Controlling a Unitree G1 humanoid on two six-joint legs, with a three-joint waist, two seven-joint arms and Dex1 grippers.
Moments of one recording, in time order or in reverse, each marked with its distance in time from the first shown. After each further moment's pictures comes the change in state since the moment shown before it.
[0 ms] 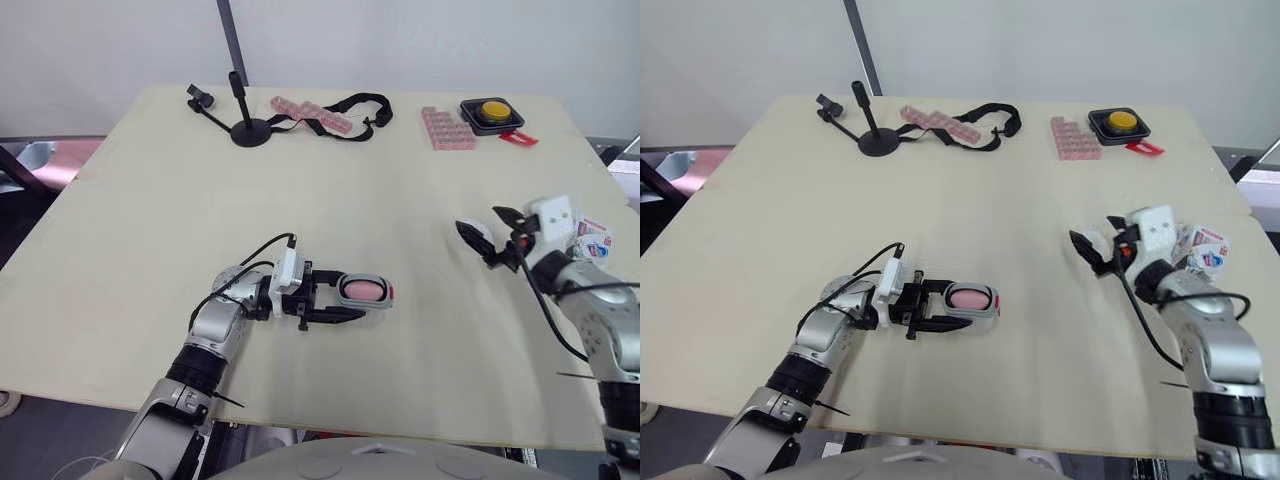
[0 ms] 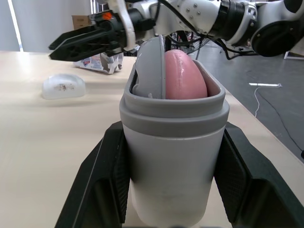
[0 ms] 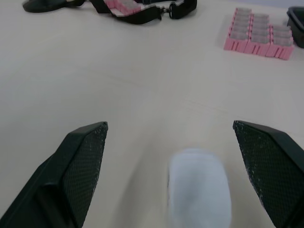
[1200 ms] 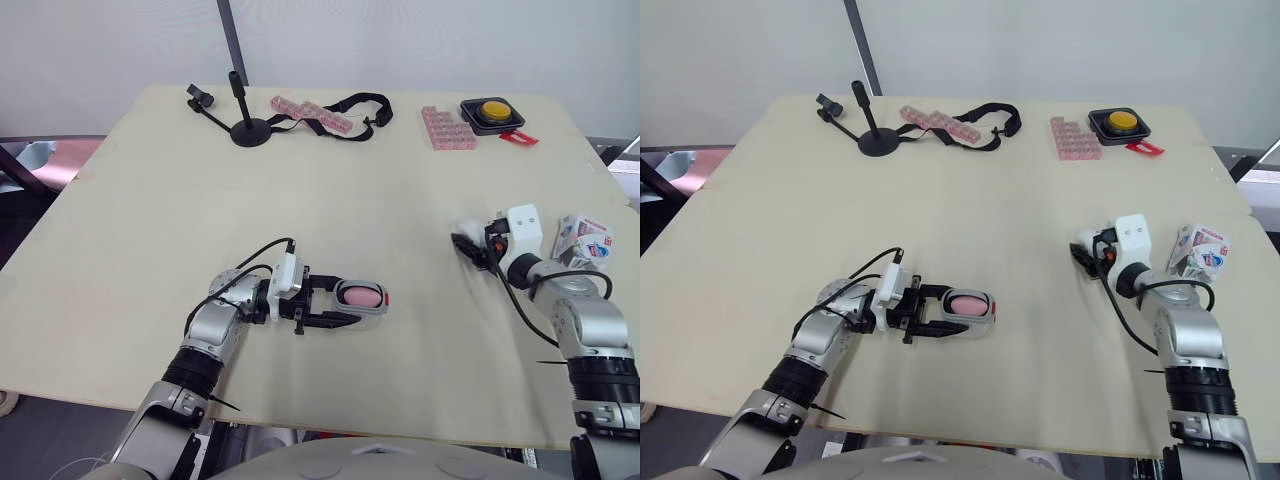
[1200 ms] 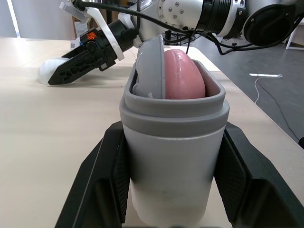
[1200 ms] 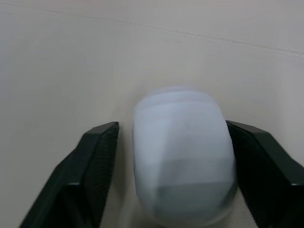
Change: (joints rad) left arm 0.007 0.013 -0.002 0.013 0.031 -0.014 0.005; right arm -0.078 0.060 0.047 0.203 -0.117 0.037 -0.025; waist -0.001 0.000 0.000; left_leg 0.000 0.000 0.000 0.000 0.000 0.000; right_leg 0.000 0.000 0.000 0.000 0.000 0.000
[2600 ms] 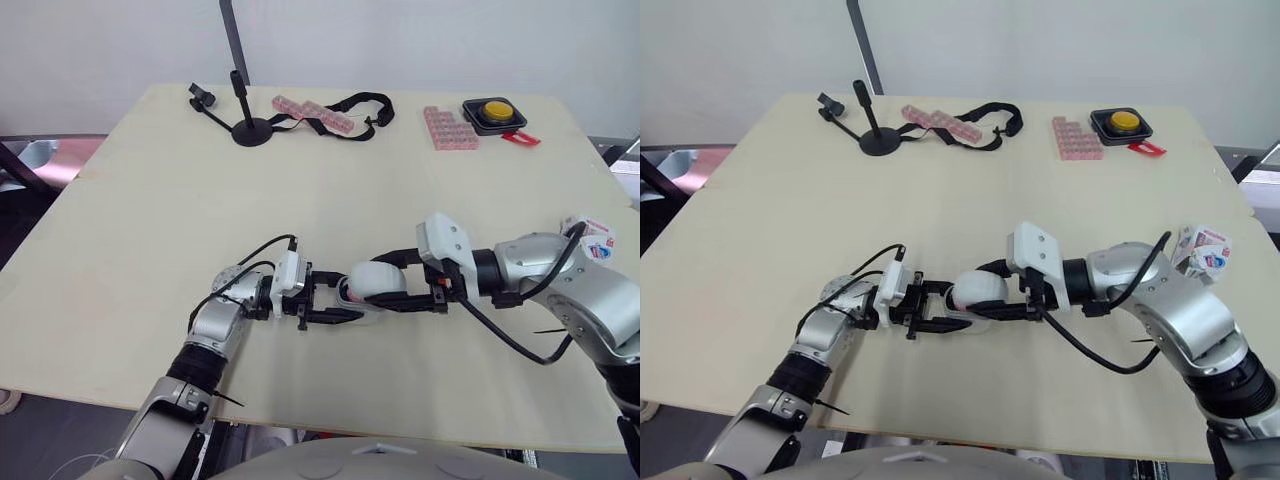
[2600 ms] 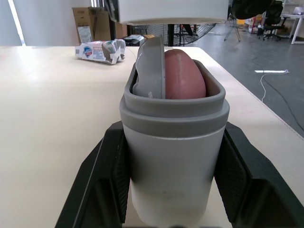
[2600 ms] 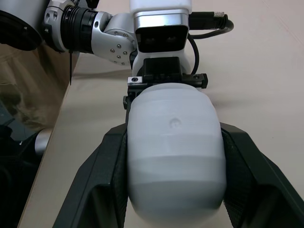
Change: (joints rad) left arm -0.022 -0.024 0.001 0.028 0.016 -0.063 0.001; right arm -0.156 -0.281 0.345 -0.634 0.274 0.178 0.551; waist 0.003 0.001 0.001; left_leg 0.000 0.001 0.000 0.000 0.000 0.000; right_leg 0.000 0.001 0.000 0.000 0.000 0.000
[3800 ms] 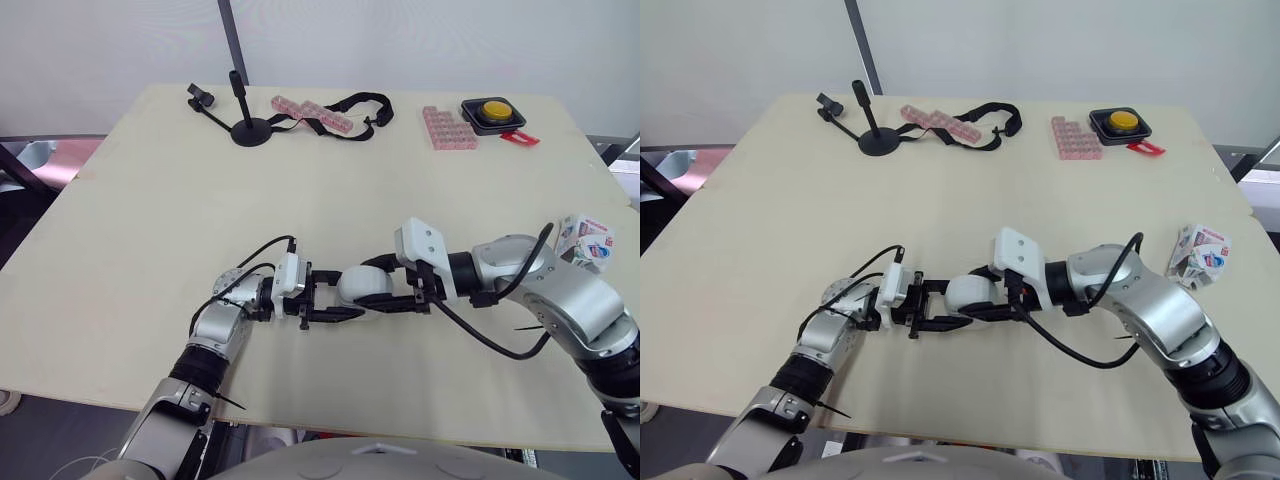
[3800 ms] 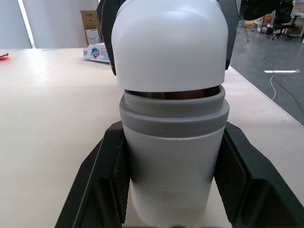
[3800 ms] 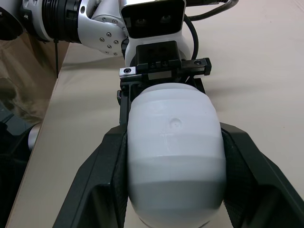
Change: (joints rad) left arm 0.003 -0.006 -0.001 0.028 0.002 -0.038 0.029; right arm -0.030 0.037 0.097 0.043 -0.074 0.026 -0.030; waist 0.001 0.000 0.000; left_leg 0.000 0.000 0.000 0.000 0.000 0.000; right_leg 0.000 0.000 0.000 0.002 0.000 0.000
